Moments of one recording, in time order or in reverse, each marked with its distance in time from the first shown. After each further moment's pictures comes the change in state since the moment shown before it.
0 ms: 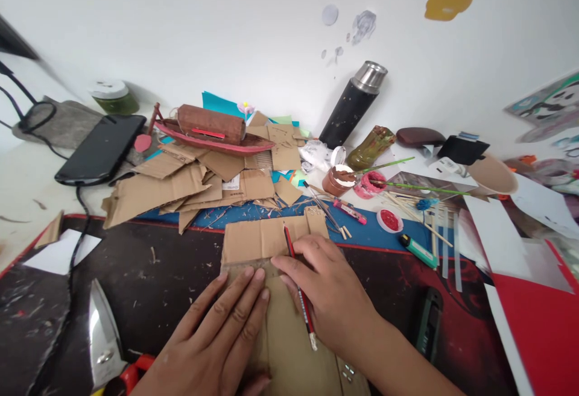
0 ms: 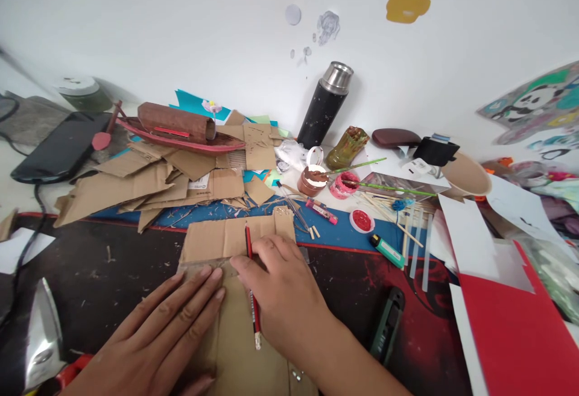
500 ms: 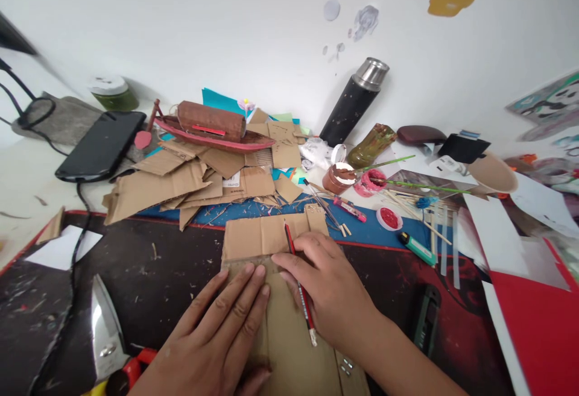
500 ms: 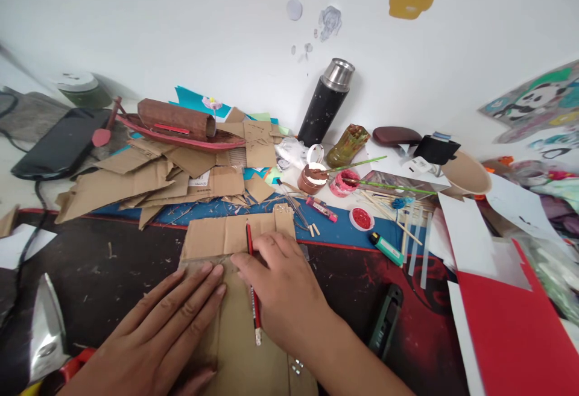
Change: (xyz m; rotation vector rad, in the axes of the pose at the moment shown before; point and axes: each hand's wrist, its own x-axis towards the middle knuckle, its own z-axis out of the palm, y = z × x) left_hand 0.002 0.001 0.002 0.016 0.014 0.006; right_hand 0.001 0.002 -0.001 0.006 0.017 -0.007
